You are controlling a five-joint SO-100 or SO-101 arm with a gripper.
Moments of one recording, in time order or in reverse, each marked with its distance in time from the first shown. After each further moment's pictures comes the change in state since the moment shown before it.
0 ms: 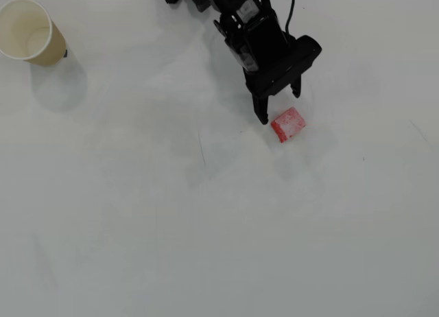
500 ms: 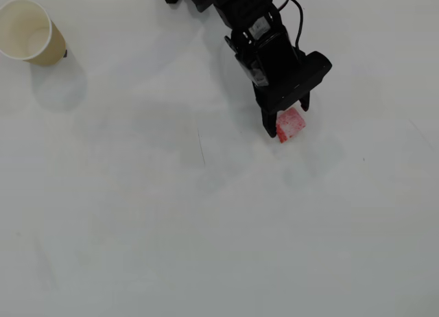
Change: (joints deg) arm 0.3 -13.1 -8.0 -5.1 0.0
